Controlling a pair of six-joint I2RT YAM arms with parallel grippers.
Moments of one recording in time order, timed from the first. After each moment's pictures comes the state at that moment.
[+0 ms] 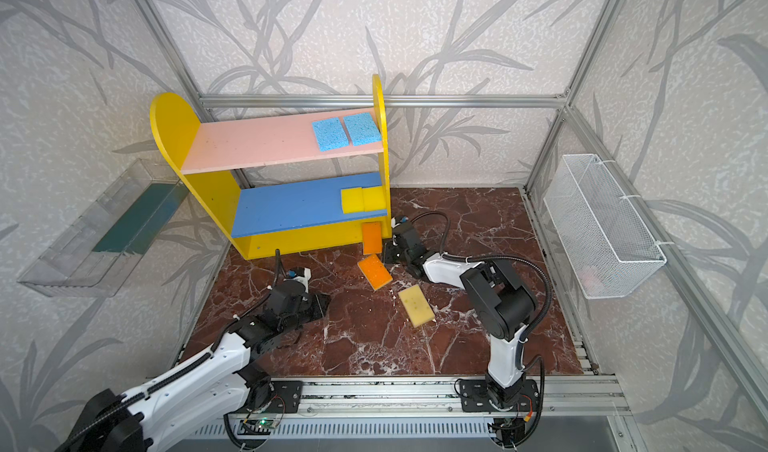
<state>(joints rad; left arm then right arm) -0.54 0.94 0.35 -0.13 -0.01 -0.79 0.58 1.87 1.05 0.19 -0.12 0.59</state>
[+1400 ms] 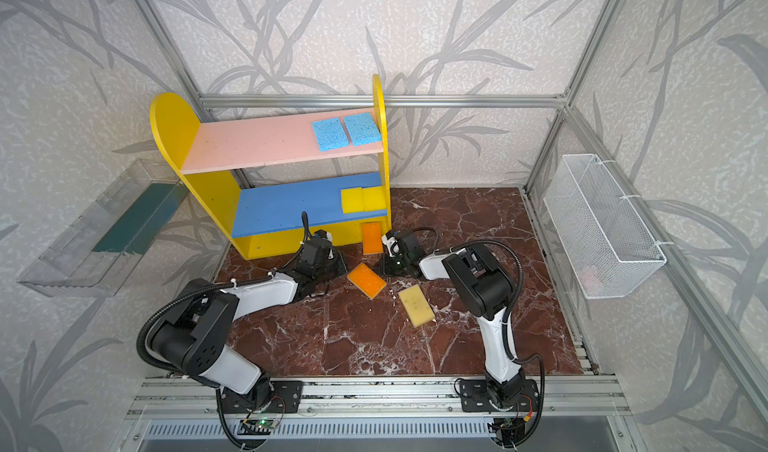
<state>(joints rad) -0.44 1.60 0.71 0.18 0.01 -0.72 0.56 2.07 1.09 0.22 -0.55 0.63</state>
